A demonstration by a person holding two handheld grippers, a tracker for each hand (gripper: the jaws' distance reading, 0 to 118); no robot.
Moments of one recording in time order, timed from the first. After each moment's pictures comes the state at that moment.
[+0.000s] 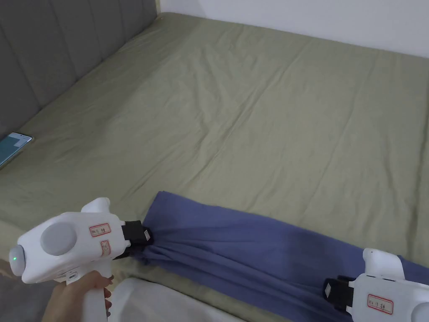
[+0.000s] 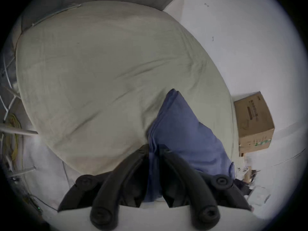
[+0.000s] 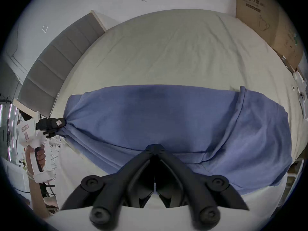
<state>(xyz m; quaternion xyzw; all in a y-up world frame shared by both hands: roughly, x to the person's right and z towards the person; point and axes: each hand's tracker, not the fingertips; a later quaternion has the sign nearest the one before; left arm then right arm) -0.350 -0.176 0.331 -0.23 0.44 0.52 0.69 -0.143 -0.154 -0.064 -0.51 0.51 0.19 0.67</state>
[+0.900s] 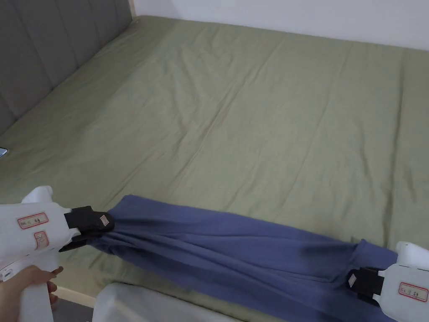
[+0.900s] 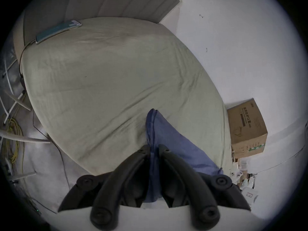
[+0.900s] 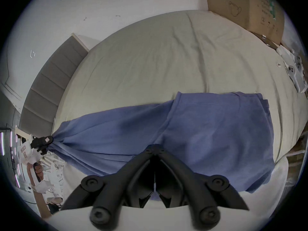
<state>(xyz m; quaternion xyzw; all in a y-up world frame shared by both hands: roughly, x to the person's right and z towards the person) -0.360 -0.139 0.365 -0.17 0.45 0.52 0.70 -0.103 -0.147 -0.123 -0.53 0.45 0.11 0.71</state>
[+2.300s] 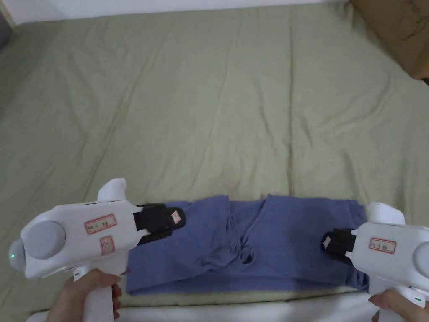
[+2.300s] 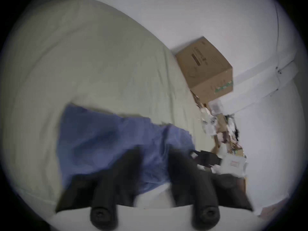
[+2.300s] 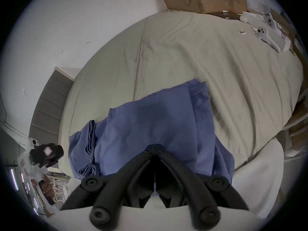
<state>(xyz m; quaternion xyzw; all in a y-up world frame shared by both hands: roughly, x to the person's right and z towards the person) -0.292 -0.134 0.130 -0.27 0.22 0.47 0.81 -0.009 -0.159 -0.197 -0.55 0.38 0.00 0.74</state>
